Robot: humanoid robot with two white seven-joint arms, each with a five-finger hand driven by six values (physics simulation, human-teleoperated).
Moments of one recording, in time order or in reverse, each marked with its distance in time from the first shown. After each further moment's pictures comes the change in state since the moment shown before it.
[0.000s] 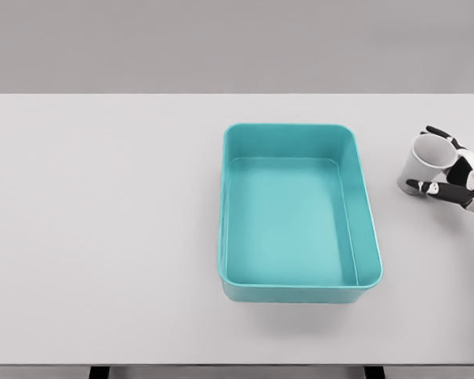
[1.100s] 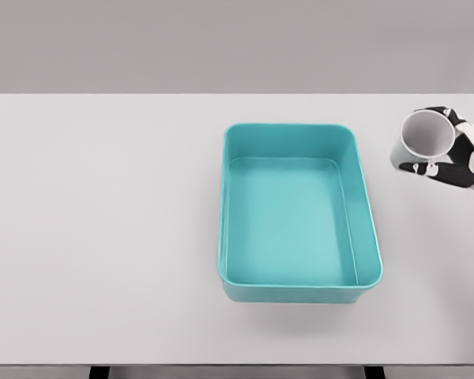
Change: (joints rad) left arm 0.000 0.000 0.000 0.000 0.000 0.000 0.000; right arm 0.089 -0.025 -0.027 -0.350 0.023 -0.068 0.002
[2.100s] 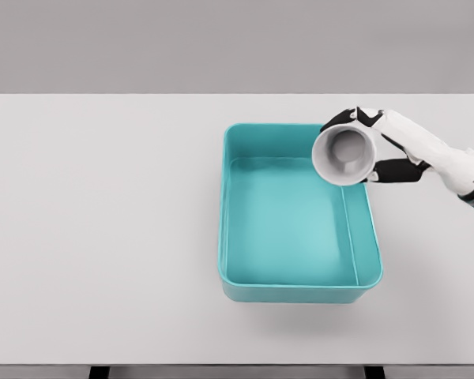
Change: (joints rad) left arm 0.000 0.000 0.000 0.000 0.000 0.000 0.000; right arm -0.060 -0.105 0.172 -0.452 0.335 -0.041 0.000
